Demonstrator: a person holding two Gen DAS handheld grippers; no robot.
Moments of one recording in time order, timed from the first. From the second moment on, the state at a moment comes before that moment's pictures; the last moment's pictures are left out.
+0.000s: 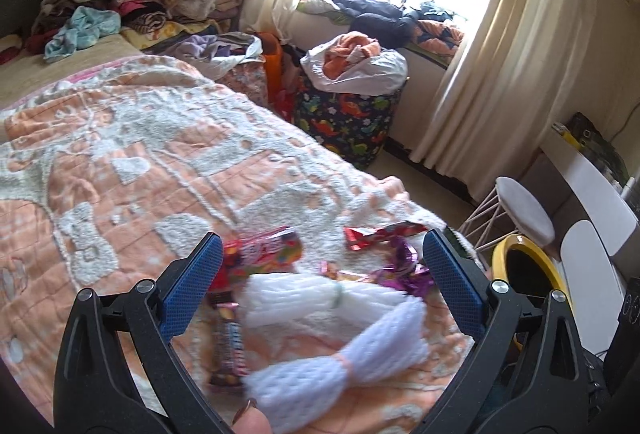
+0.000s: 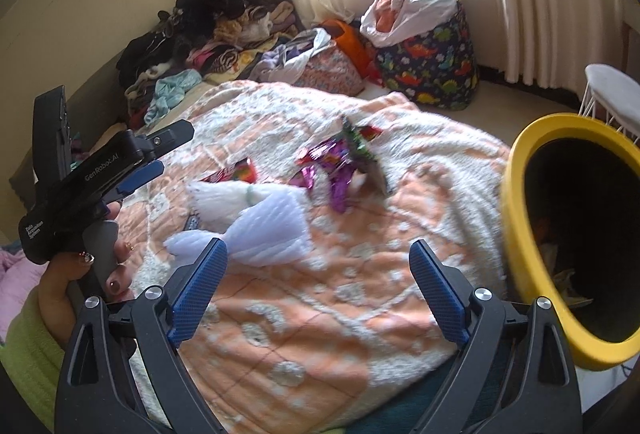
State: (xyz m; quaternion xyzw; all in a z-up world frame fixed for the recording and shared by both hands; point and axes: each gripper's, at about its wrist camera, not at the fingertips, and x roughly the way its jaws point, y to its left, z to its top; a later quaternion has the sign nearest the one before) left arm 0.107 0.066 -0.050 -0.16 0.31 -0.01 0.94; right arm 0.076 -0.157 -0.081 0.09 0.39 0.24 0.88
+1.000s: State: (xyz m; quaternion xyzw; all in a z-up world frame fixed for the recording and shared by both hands) left arm 0.125 0.081 -0.105 -0.14 0.38 -0.05 0.91; right arm 0.134 -0.099 -0.140 0.07 0.45 0.31 0.83
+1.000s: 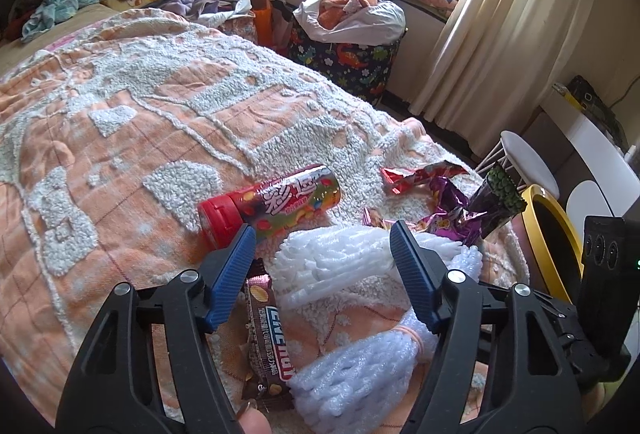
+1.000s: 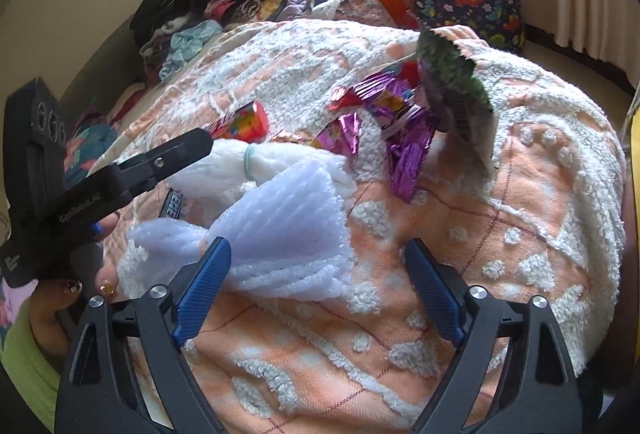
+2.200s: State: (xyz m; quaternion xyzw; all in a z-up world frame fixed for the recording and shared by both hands) left arm 0.102 0.066 -0.060 -0.16 0.35 -0.09 0.92; right arm 0.080 -0.162 -0.105 0.12 0.41 0.35 0.83
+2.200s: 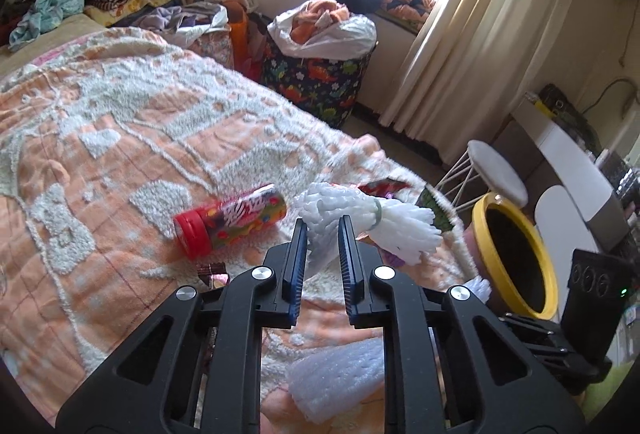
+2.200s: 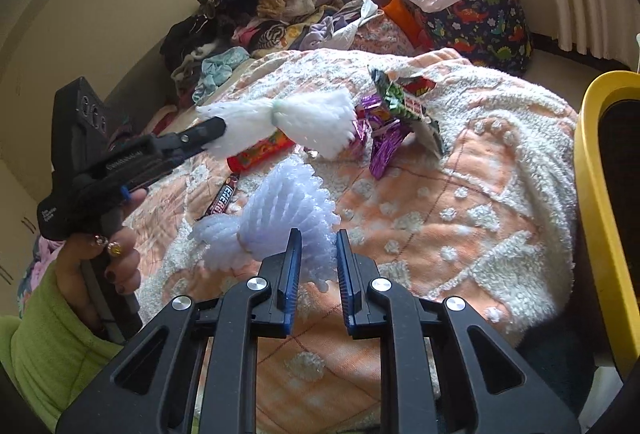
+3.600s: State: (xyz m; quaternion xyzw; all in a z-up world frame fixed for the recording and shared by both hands) left arm 0.099 -0.004 -0.016 -0.13 0.31 -0.12 0.94; right arm 0.072 -0.252 -0.052 0.19 0.33 0.29 0.88
